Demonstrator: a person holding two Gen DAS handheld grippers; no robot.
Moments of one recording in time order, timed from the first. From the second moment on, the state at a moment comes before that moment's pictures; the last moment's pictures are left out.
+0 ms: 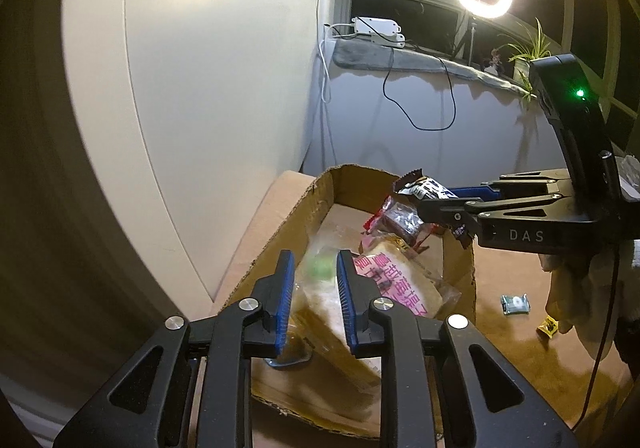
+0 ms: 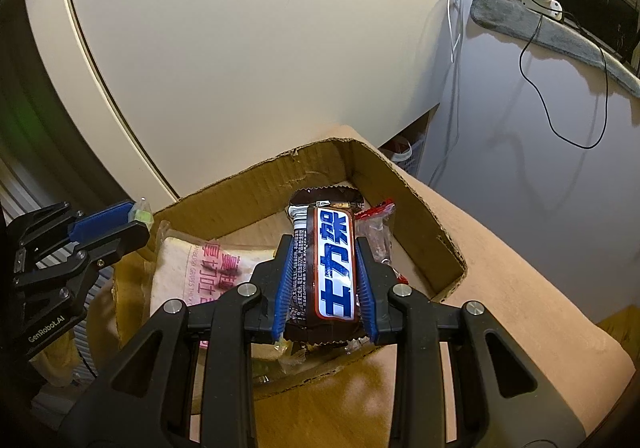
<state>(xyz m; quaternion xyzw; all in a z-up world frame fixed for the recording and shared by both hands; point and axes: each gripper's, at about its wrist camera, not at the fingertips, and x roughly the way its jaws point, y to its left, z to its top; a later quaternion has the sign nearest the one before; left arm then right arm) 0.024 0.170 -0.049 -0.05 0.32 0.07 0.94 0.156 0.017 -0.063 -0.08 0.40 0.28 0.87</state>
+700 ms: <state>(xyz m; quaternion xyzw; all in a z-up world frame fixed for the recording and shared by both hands) 0.013 0.164 -0.036 -0.05 0.30 0.07 0.95 0.140 0.013 -0.040 -0.09 0.37 0.27 0.89</state>
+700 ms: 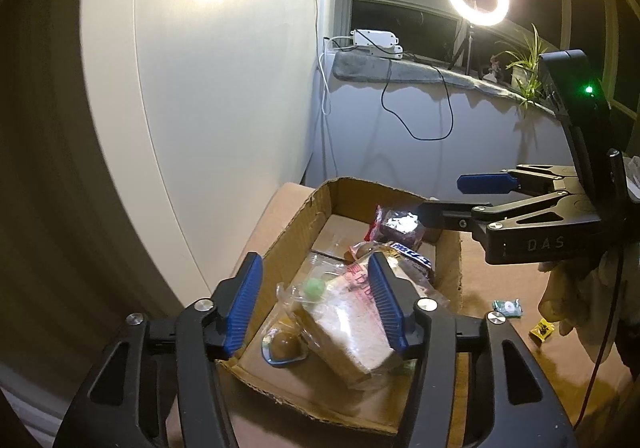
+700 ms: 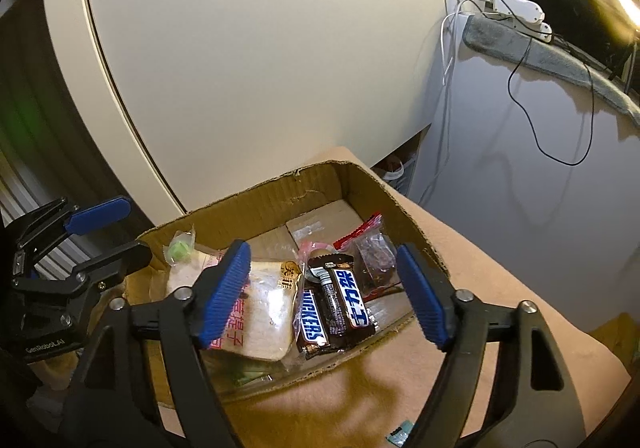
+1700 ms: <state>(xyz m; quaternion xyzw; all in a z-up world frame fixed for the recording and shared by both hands) 0.017 0.027 -0.049 -0.01 0.33 -0.06 0.94 0.031 -0.130 -0.076 -0.09 0.39 0.20 0.89</state>
